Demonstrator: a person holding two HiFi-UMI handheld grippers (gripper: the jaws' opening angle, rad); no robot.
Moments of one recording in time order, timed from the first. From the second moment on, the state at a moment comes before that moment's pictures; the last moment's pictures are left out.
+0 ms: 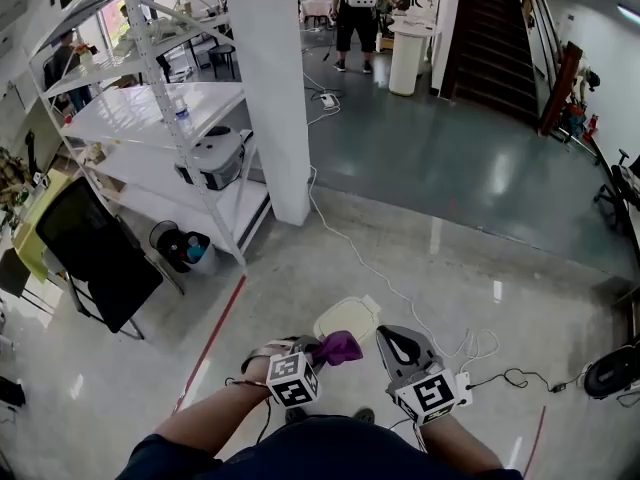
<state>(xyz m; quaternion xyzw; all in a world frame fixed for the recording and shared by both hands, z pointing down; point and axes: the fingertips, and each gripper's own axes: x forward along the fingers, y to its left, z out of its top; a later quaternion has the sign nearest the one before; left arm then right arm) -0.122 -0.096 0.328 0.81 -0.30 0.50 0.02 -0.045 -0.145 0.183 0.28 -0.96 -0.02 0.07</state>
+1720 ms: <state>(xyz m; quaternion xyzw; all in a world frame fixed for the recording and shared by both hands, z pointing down) -0.084 -0.048 0.138 0.90 -0.43 -0.02 0.10 -0.057 -0.053 0.153 0.19 -0.98 -0.01 0.06</state>
